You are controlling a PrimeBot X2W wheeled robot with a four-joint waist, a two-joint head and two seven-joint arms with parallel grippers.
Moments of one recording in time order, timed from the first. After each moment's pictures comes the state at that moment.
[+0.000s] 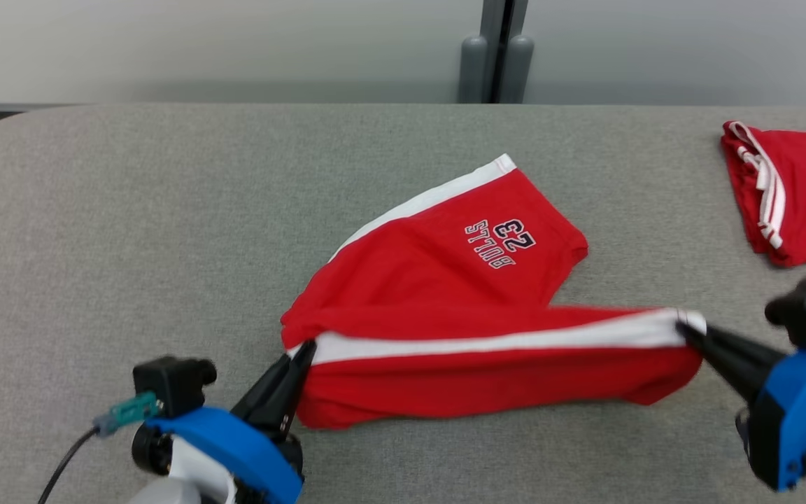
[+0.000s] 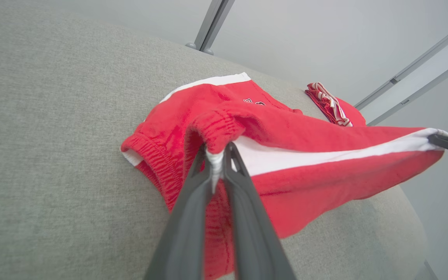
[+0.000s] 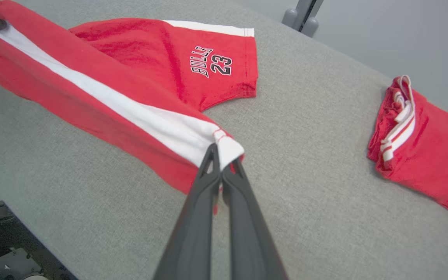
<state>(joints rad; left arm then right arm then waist) -0.22 0.54 -0.77 0.00 -1.06 0.08 -0.09 -0.04 -0.61 0.12 -0.38 0.55 0.13 0.69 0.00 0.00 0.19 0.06</state>
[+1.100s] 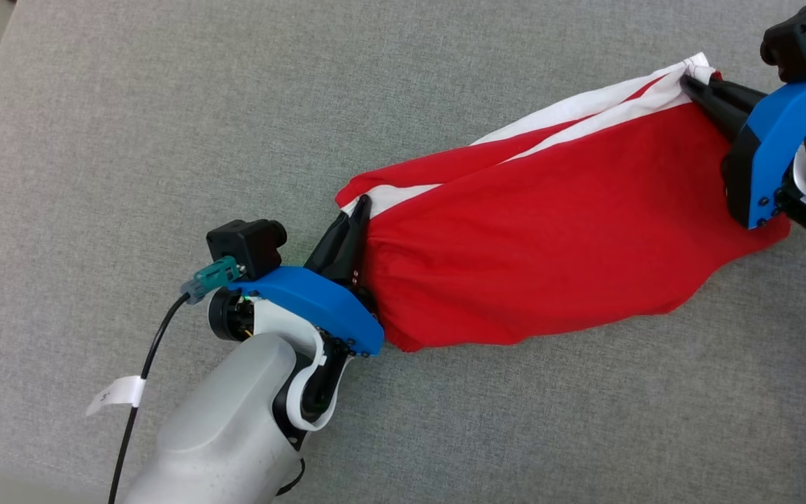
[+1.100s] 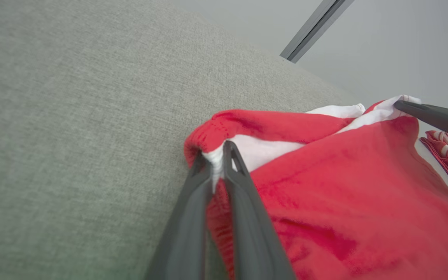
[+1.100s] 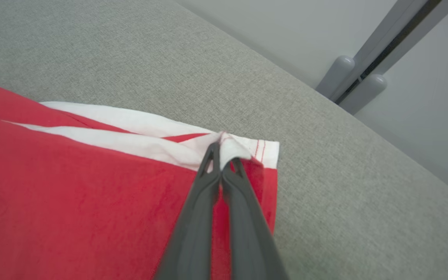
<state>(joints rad) -0.61 0.18 -0.75 0.46 -1.02 0.06 -0.19 -0.93 -0.64 0.60 0.38 0.62 0.13 0.38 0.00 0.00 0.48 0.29</state>
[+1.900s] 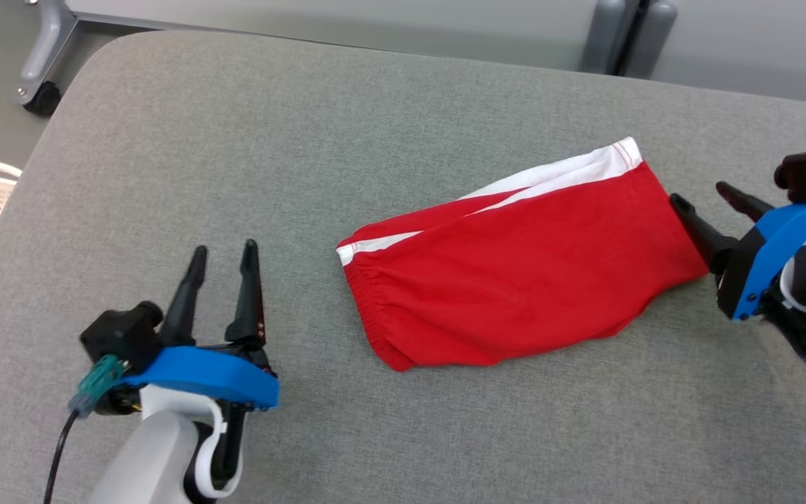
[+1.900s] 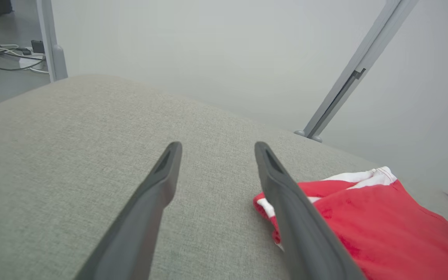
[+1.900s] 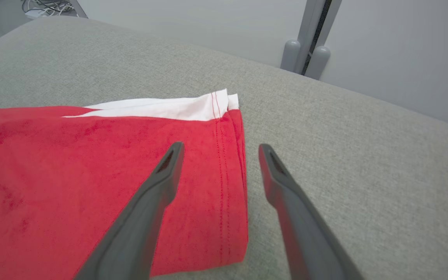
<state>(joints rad) -0.33 0.25 -0.44 0.32 -0.74 0.07 -0.26 -0.68 -0.55 0.45 0.56 0.67 0.13 0.20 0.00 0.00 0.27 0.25</state>
